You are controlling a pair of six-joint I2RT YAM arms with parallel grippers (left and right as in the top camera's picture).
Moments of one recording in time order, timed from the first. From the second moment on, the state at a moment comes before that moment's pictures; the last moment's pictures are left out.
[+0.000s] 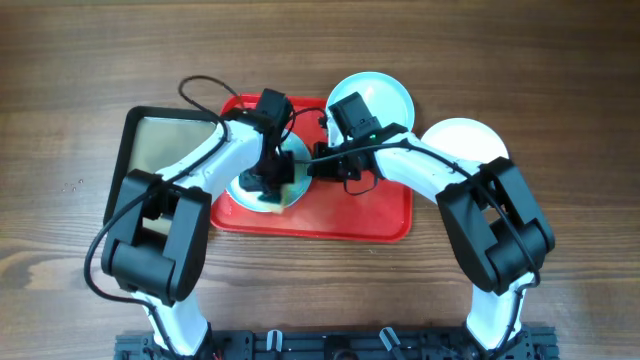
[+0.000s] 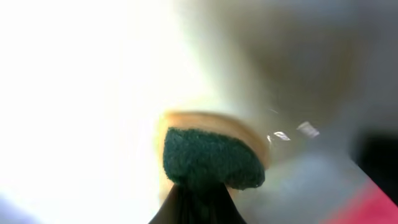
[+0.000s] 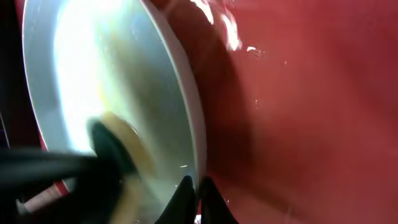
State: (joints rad) left arm -0.37 1.93 1.23 -0.86 0.03 -0.44; right arm 0.54 2.01 1.21 -0.34 -0.47 0.56
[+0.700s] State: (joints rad) left arm -0.34 1.99 1.29 -0.57 0.18 -0.27; right arm 0.53 2.01 1.21 -0.34 -0.46 0.57
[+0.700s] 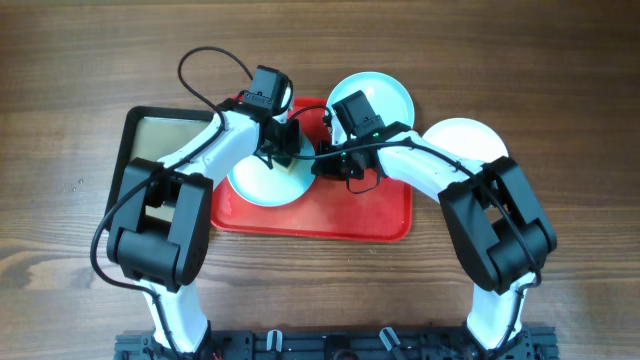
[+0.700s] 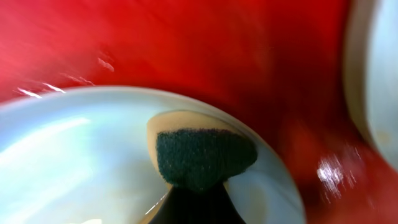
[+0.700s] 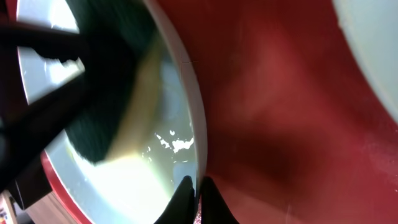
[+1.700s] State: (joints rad) left arm -0.36 1.99 1.30 -0.68 -0.32 -0.44; right arm 0.54 2.01 1.21 -0.35 -0.47 0.57
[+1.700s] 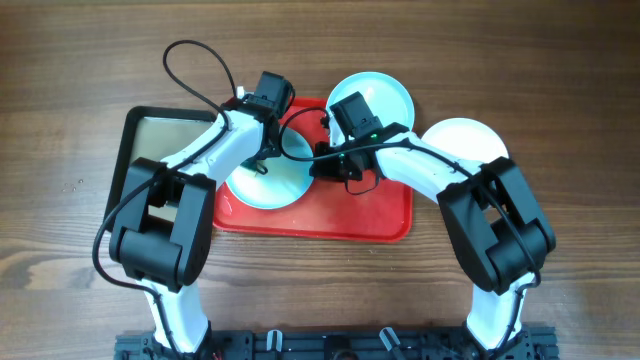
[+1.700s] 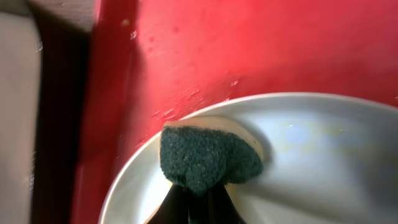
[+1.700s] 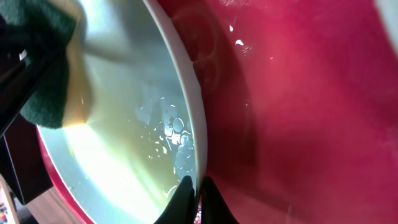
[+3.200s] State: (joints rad) left arm -0.33 2.00 1.30 -0.52 0.24 -0.32; right arm 0.52 2.01 1.21 -0.34 -0.47 0.57
